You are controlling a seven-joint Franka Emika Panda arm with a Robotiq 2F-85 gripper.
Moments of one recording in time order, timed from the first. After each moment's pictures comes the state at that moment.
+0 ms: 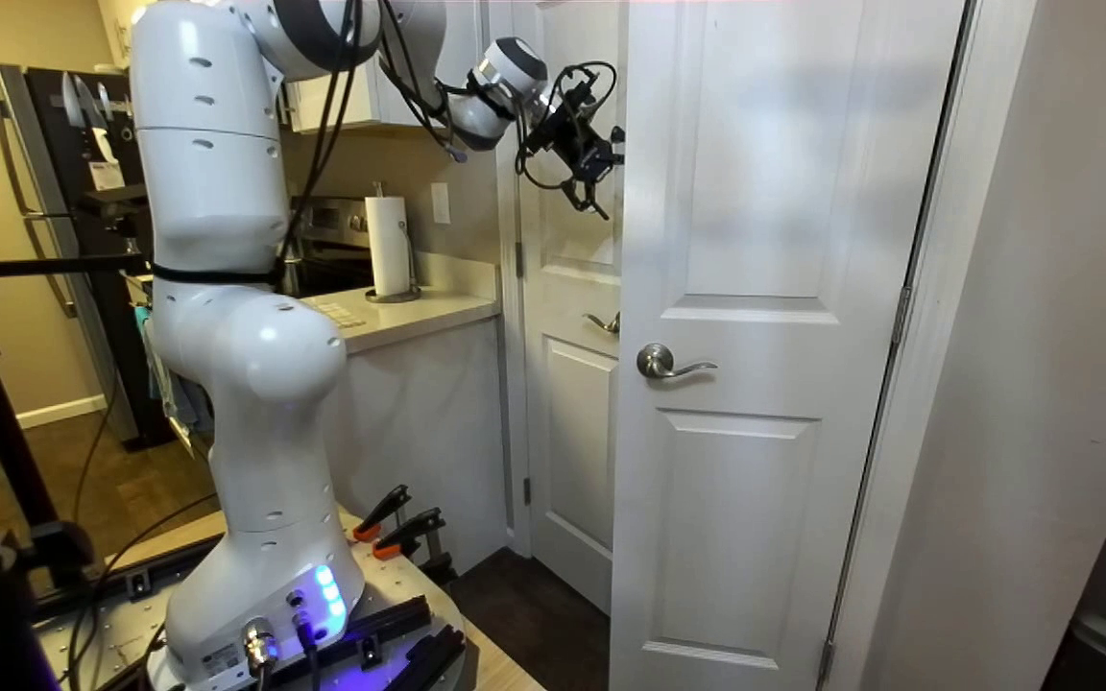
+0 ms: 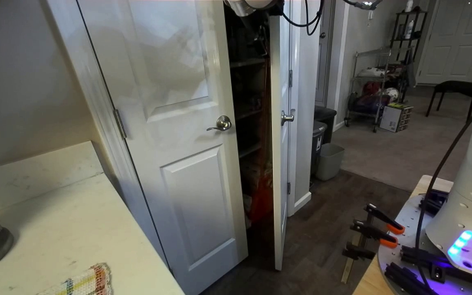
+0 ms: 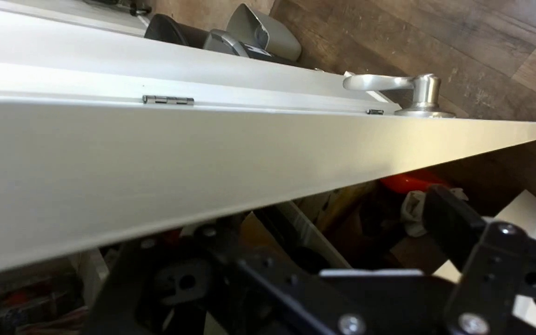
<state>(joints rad) 0.15 0.08 0.09 -1.70 -0.83 1.73 -0.09</state>
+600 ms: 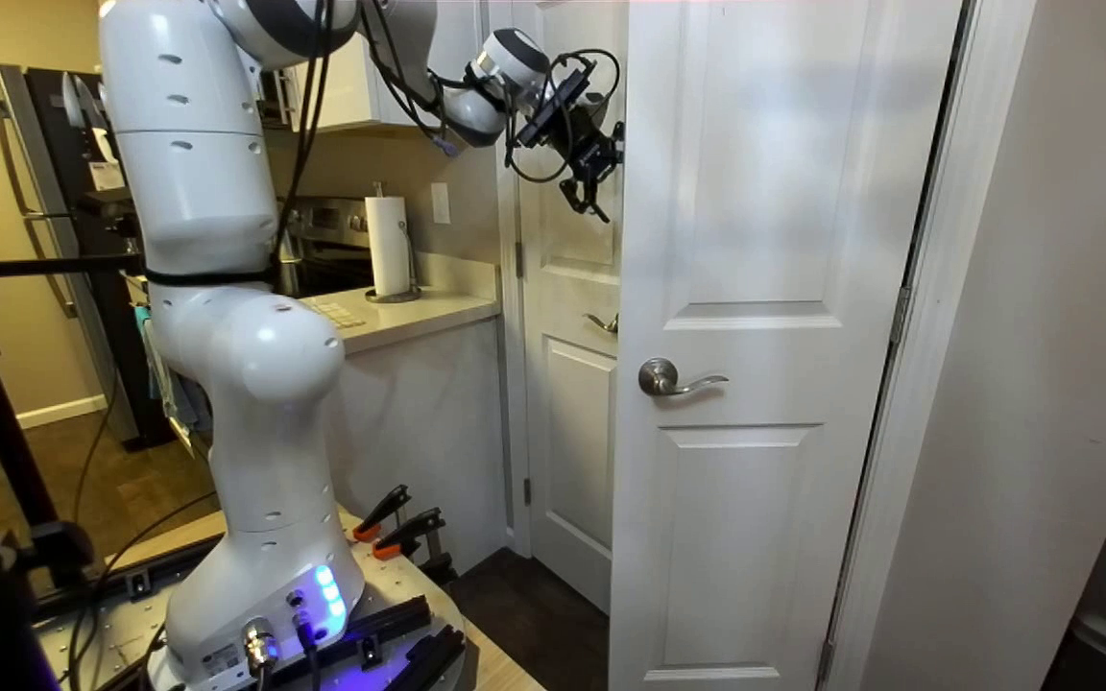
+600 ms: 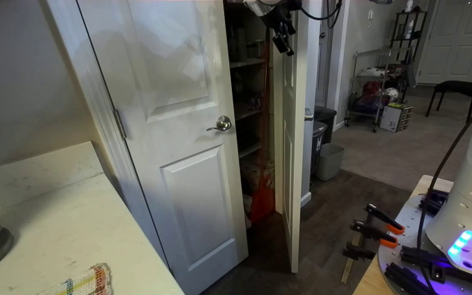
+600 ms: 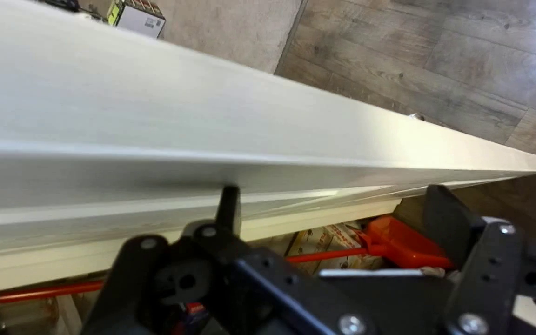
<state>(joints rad) 0.13 0.00 0.08 -1.79 -0.83 1.58 -0.07</state>
